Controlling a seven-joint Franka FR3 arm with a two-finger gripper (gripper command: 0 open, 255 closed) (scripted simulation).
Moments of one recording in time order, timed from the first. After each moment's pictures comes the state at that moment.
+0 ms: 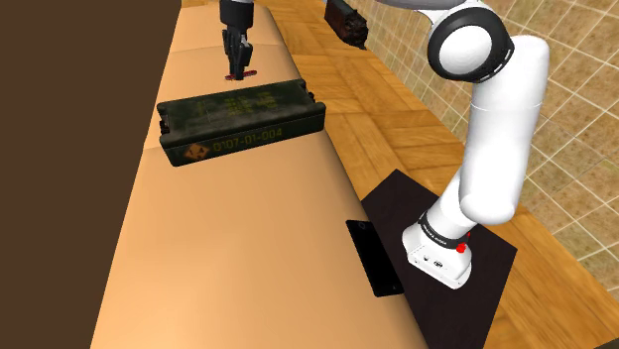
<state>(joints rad) 0.21 0.44 0.16 -1.17 0.08 1.62 -0.99</state>
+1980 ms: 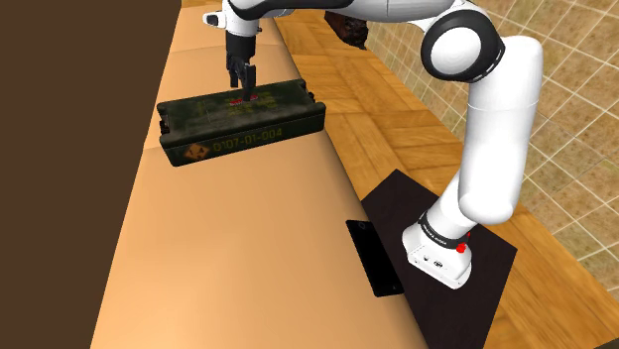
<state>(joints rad) 0.19 0.47 0.15 -1.33 0.08 1.79 -1.04</state>
